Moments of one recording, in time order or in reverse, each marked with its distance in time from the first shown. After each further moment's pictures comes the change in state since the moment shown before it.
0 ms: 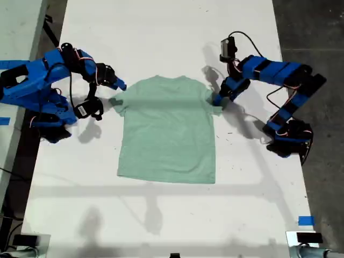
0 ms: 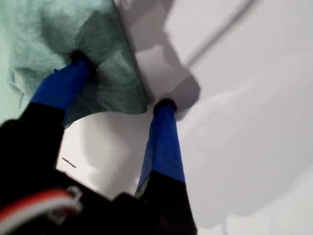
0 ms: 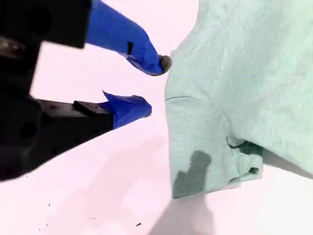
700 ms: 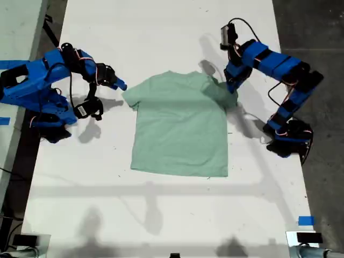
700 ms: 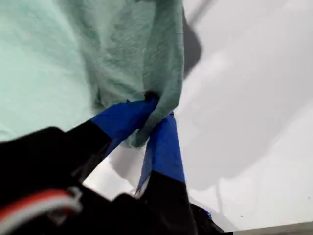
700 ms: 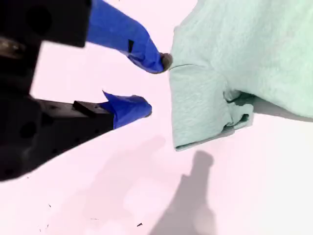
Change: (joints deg) arm 0 -0.2 -0.1 0.0 0.0 0.4; arm 1 3.5 -1.3 -18.8 19.7 -3.0
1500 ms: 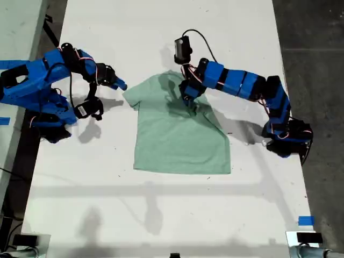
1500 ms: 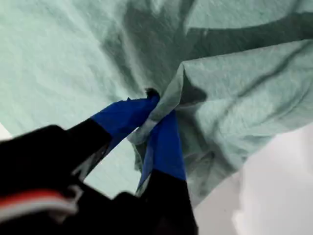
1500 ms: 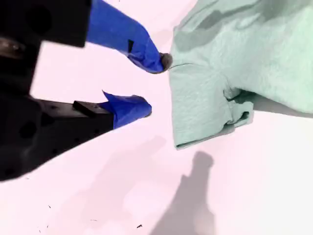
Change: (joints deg) arm 0 0.0 0.0 0.0 -0.4 0.0; arm 1 -30.5 -32.8 -47.6 2.4 23.6
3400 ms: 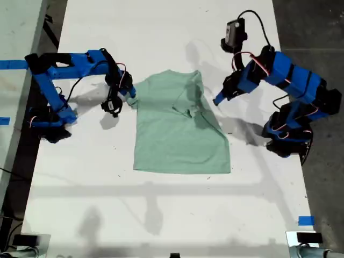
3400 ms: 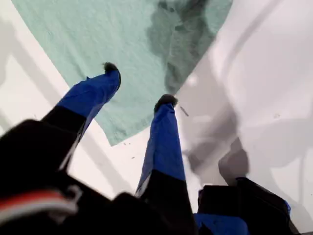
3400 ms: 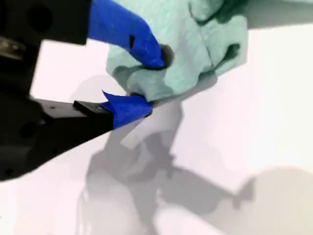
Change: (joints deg) arm 0 -9.4 -47.7 -14.9 -11.5 10.0; arm 1 -0.1 61.6 43.1 14.1 0.3
